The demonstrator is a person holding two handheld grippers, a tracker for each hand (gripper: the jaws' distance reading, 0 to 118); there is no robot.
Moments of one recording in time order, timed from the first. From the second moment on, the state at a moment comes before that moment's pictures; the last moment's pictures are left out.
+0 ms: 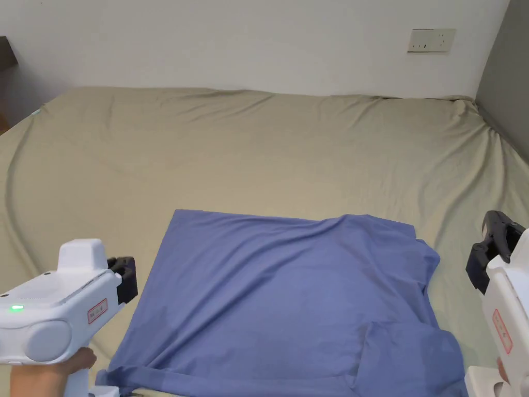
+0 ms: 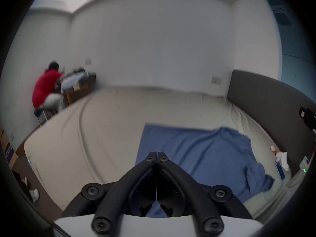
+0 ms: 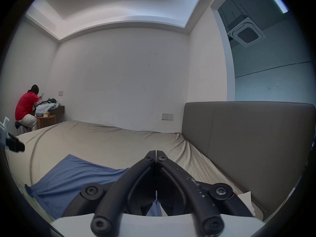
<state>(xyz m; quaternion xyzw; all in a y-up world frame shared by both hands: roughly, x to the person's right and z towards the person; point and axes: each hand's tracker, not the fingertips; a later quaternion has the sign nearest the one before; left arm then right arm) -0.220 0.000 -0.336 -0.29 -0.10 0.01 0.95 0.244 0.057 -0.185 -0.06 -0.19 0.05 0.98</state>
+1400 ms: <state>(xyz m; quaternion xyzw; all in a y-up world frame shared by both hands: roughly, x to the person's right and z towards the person) -0.253 -0.117 -0.313 -0.44 -0.07 0.03 0.89 0.306 -0.156 -0.158 -0.44 -0.18 -0.11 0.87</state>
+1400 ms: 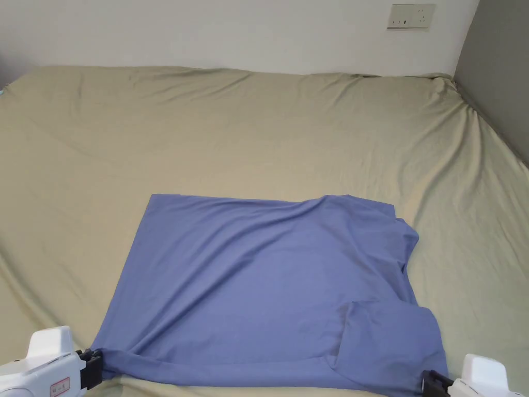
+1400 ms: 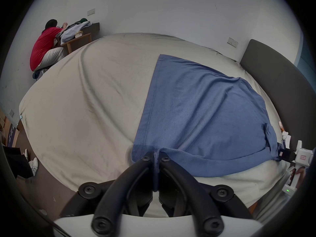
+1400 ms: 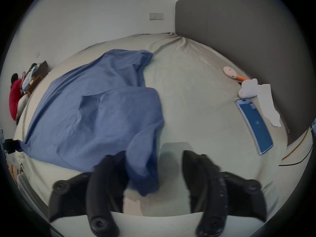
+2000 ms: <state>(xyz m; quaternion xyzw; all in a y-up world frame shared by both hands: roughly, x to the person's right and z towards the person) -0.238 -0.062 -0.392 -0.37 -0.07 0.05 0.93 0.315 -0.067 -0.213 -0.32 -0.15 -0.09 0.93</state>
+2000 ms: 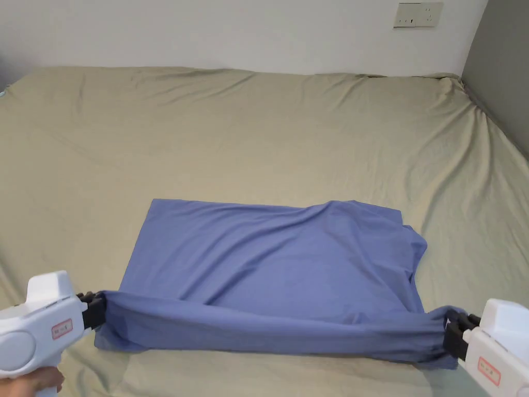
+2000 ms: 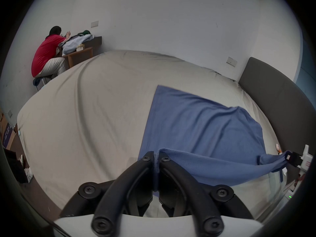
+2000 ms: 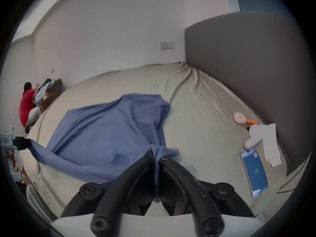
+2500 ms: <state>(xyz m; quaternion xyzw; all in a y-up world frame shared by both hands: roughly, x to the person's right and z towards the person) -0.192 -0.121 -0.536 -0.43 -0.05 -0.01 0.90 0.361 -0.121 -0.375 -0.39 -0.18 -0.12 0.90</state>
